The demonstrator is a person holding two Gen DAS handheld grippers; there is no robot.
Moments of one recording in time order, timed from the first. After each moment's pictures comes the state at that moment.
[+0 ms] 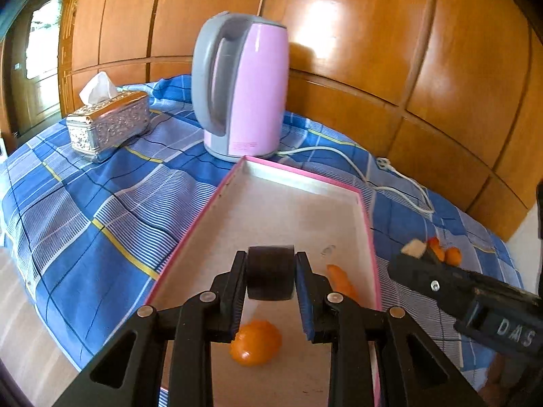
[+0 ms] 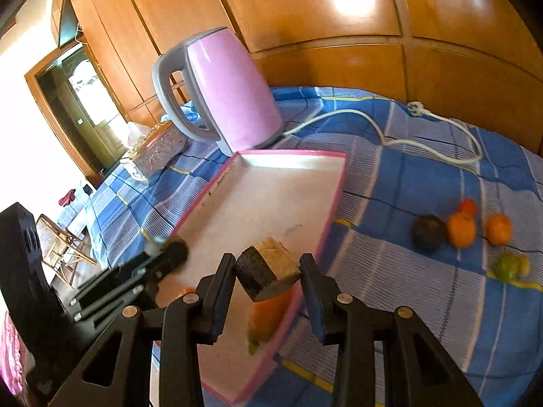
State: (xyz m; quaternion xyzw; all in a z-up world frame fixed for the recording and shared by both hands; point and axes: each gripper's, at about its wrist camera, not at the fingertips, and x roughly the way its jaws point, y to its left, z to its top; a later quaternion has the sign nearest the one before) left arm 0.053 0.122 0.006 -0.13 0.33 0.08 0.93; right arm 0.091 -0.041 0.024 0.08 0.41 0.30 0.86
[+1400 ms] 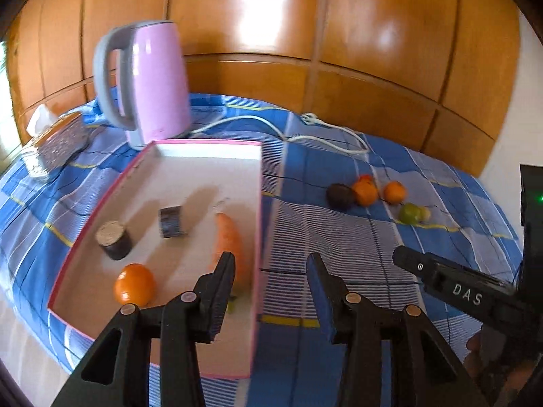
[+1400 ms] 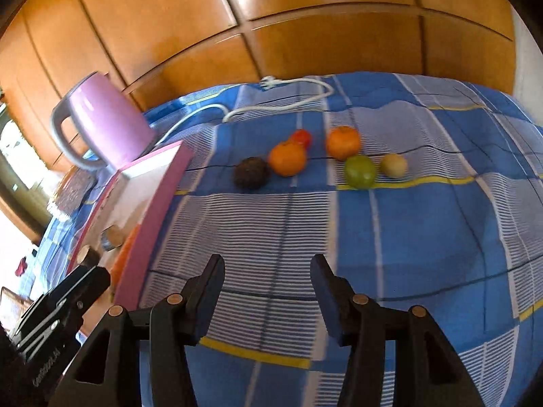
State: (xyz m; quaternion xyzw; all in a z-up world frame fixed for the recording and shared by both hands) left arm 0.036 0.000 -0.001 -0.04 0.36 -0.02 0.93; right arm 0.057 -0.181 -0.032 0.16 0.43 0.10 0.88
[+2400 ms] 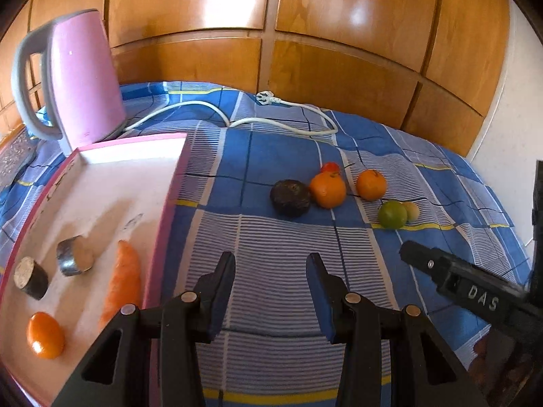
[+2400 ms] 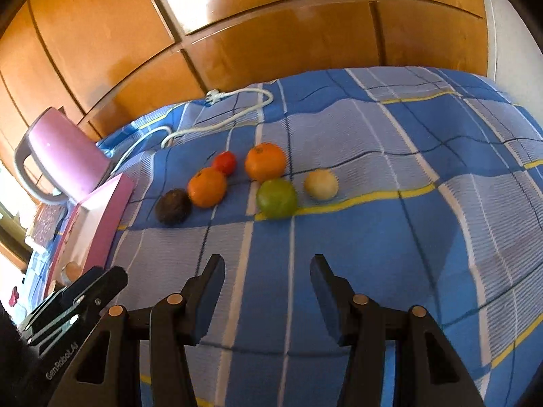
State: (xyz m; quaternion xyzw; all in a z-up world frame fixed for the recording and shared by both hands) left arm 0.107 -0.060 -0.028 -0.03 0.39 -0.08 0.92; right arm 0.091 -0.242 -0.052 0.18 0.43 0.05 0.88
